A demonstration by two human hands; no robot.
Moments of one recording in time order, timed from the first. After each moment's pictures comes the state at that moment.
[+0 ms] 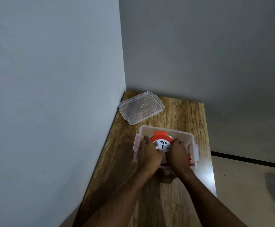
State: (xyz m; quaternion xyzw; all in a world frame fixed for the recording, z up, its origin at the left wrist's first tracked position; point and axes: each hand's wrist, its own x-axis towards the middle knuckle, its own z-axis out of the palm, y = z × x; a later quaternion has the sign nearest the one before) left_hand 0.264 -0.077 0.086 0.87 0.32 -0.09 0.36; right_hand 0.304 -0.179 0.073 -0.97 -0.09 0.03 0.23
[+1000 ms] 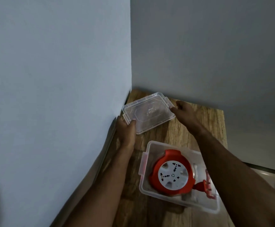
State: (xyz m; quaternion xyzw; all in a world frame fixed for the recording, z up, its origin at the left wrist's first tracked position) left_hand 0.365 0.068 0.085 0.65 0.44 0.17 0.60; right_hand 0.510 -0.091 0.111 -0.88 -0.09 0.13 0.44
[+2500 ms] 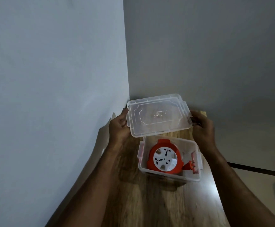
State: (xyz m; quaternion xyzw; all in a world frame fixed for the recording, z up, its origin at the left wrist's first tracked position) left_hand 0.281 0.062 0.156 0.73 0.23 0.23 0.60; right_hand 0.390 -0.202 0.164 -0.81 -0.15 -0.09 0.56
